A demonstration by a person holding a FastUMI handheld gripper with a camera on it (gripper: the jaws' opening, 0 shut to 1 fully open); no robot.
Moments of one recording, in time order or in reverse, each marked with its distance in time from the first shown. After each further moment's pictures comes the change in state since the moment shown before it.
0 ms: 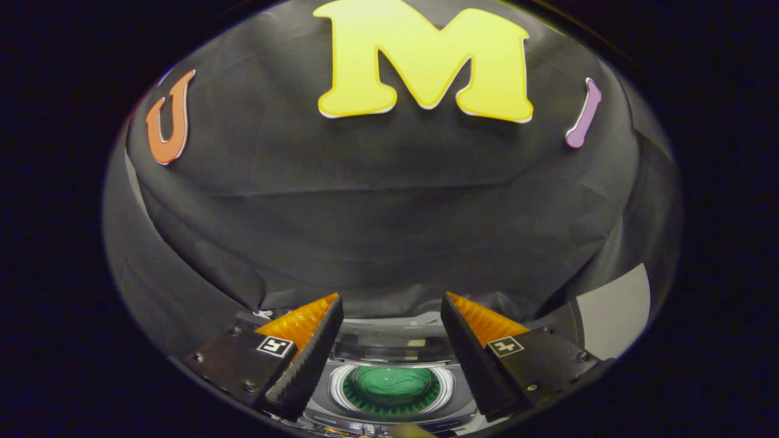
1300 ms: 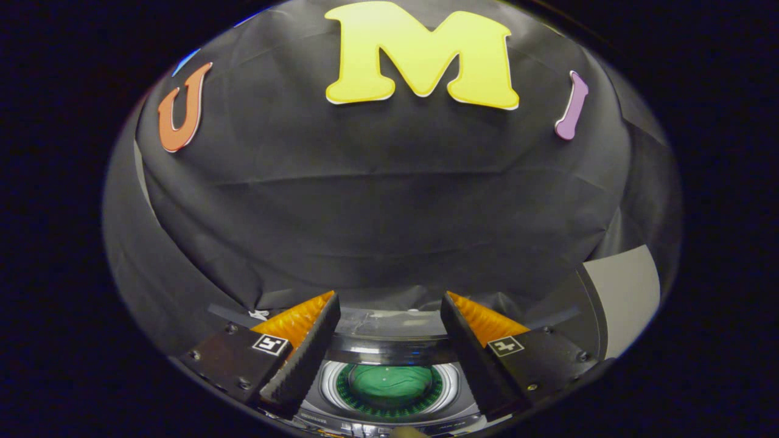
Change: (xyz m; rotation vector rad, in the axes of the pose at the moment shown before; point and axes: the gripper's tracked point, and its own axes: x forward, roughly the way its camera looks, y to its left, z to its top) arm 0.028 -0.009 -0.013 -0.005 -0.101 0.012
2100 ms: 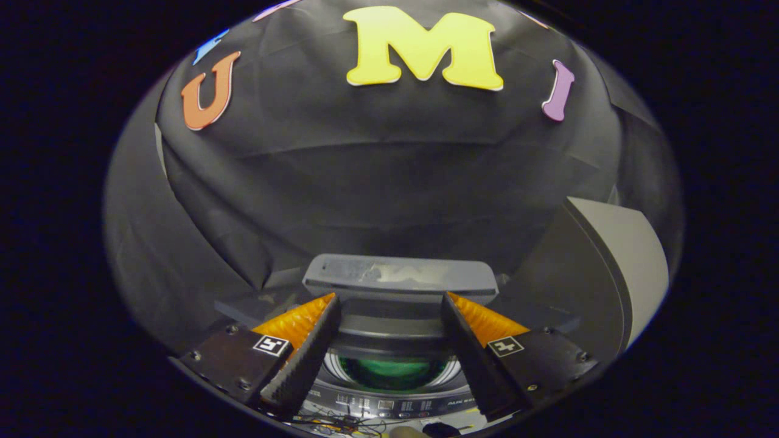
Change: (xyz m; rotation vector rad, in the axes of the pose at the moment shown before) arm 0.006 -0.001 -0.018 -0.022 0.071 0.015
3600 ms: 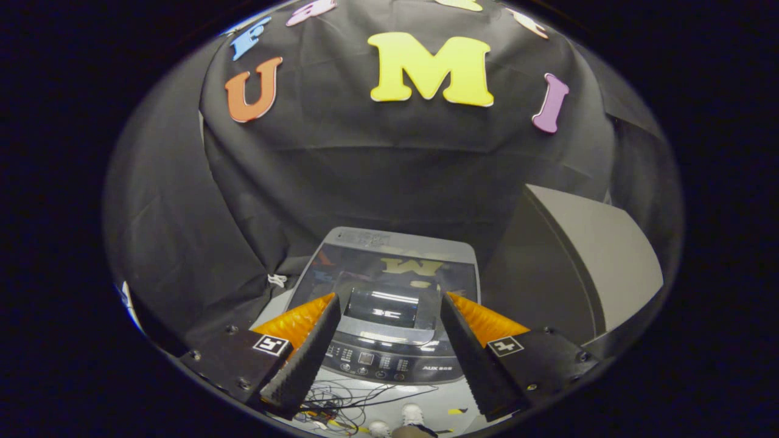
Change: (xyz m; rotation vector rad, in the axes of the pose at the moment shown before) arm -0.103 -0.032 -0.026 -0.058 -0.126 0.082
